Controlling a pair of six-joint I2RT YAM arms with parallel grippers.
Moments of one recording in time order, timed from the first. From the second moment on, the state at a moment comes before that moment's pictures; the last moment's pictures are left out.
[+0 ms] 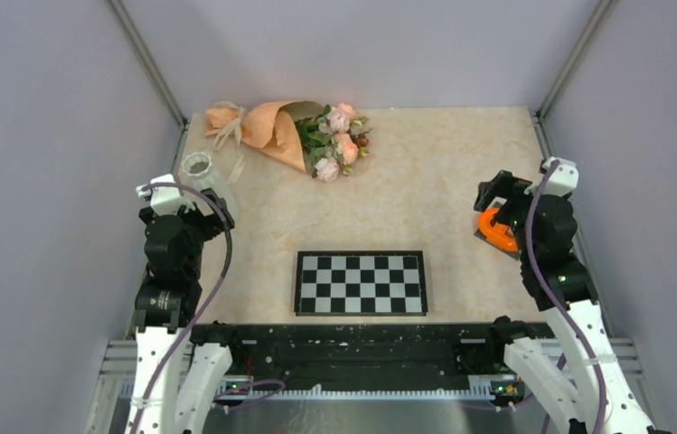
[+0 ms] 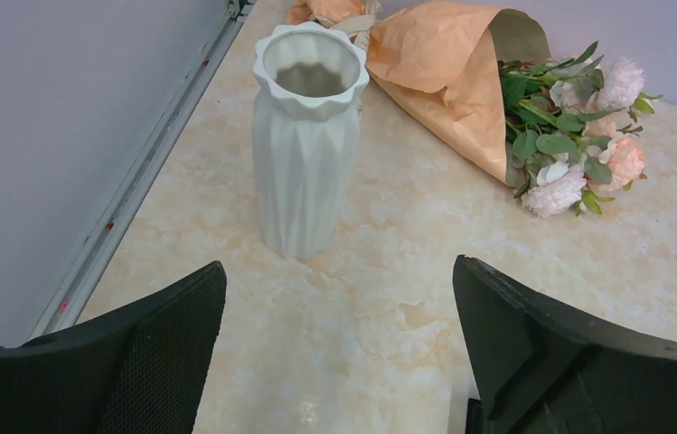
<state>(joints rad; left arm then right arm) -0.03 0.55 0.81 -0.46 -0.23 -0.22 0.19 0.64 0.79 -0.35 0.28 0.32</state>
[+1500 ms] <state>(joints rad) -0.35 1.64 1.36 -0.43 -0.12 -0.42 0.19 0.69 0.85 -0.47 -0.22 0.40</state>
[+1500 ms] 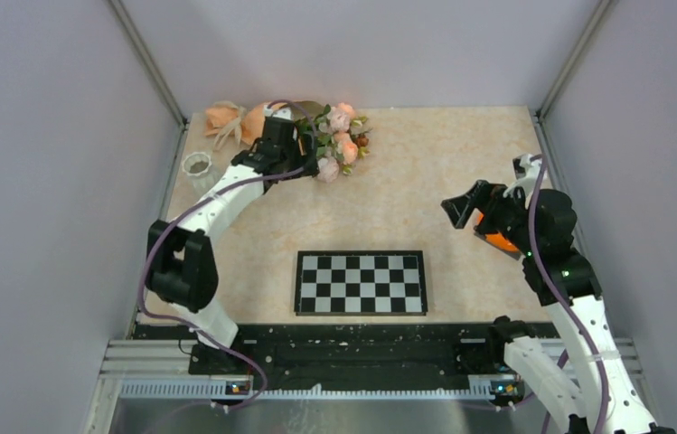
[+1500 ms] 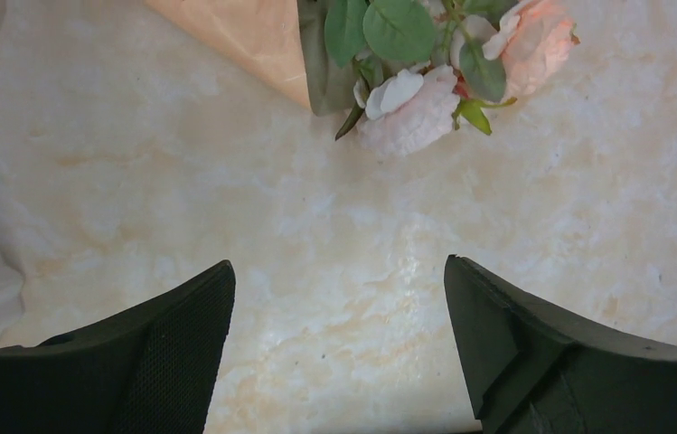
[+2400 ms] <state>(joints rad) -0.29 2.08 1.56 -0.28 -0.22 -0.57 0.19 0.66 0.86 -0.52 -0.28 0.41</state>
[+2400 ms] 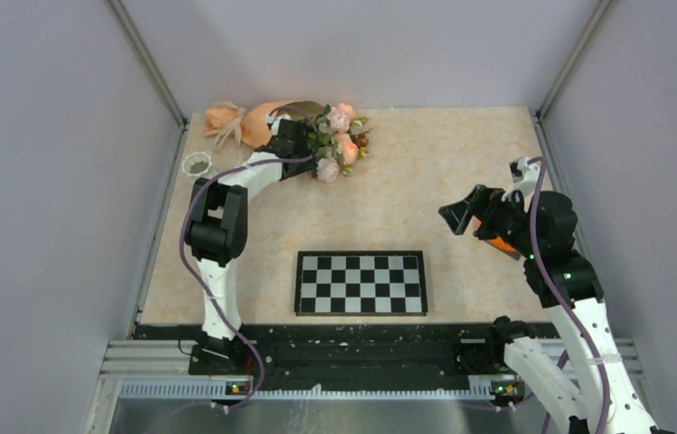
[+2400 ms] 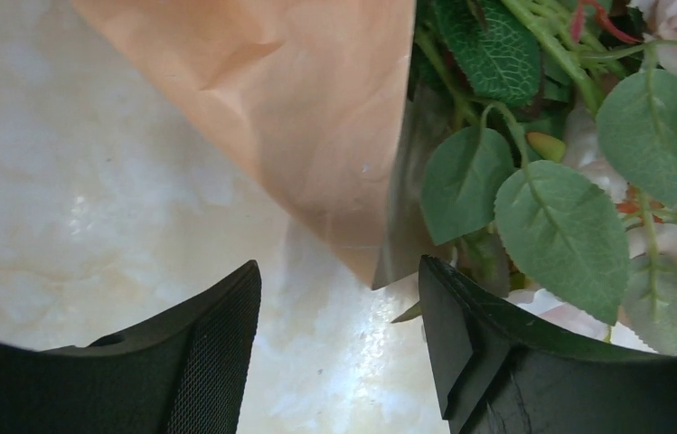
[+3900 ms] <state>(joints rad) -0.50 2.14 1.55 -0.17 -0.07 -0.65 0.19 0.66 0.83 -0.52 -0.29 0.41</state>
